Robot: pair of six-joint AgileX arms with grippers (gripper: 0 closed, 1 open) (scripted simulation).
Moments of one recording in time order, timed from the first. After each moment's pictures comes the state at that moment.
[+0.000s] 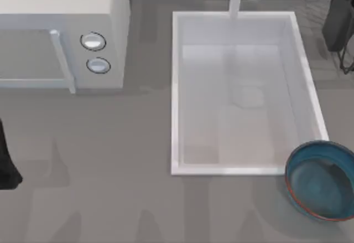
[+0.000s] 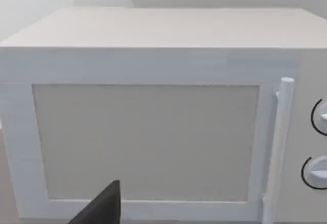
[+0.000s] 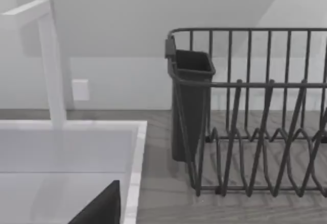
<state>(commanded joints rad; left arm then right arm) 0.00 0.00 0.00 0.00 0.00 0.00 0.00 0.00 0.00 0.00 0.00 0.00</state>
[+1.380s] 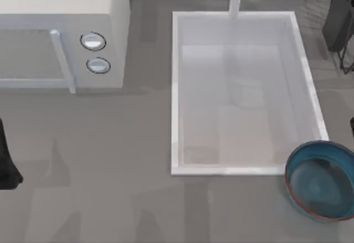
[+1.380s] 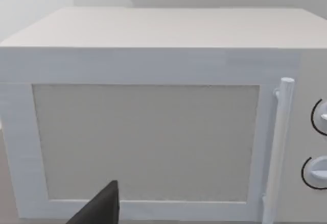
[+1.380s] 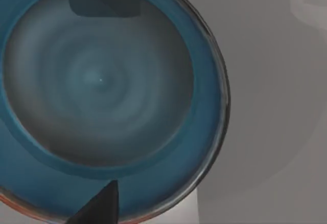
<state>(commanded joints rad) 0.00 0.00 0.00 0.00 0.00 0.00 0.14 1.34 0.99 -1.08 0.01 0.14</state>
